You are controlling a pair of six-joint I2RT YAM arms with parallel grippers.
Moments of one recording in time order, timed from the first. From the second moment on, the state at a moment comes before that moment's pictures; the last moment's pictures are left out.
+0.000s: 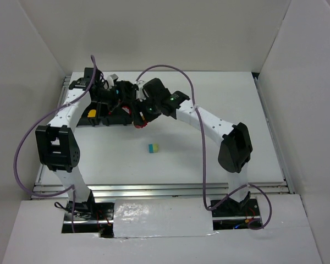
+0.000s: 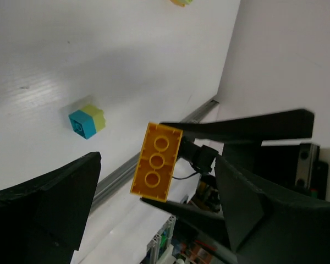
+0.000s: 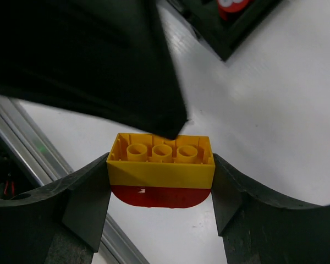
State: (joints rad) left arm -0.04 1.81 1.64 -0.87 0.85 -0.53; right arm 0.78 1.94 1.83 -0.63 -0.20 0.18
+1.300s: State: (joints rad) left arm -0.04 1.77 1.65 -0.80 0.88 -0.53; right arm 0.56 1.87 1.64 -0.33 -0.67 0.43
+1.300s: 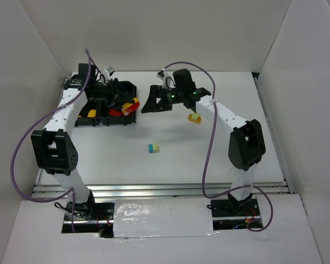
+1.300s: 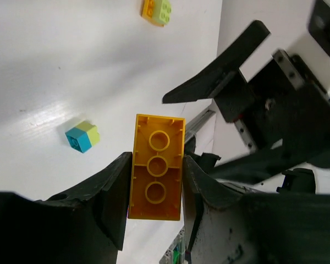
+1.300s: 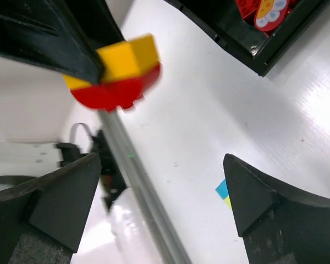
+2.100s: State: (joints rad) left arm -0.06 1.64 1.49 -0.40 1.13 -0.69; right arm 0.45 2.04 1.51 0.82 -1.07 1.52
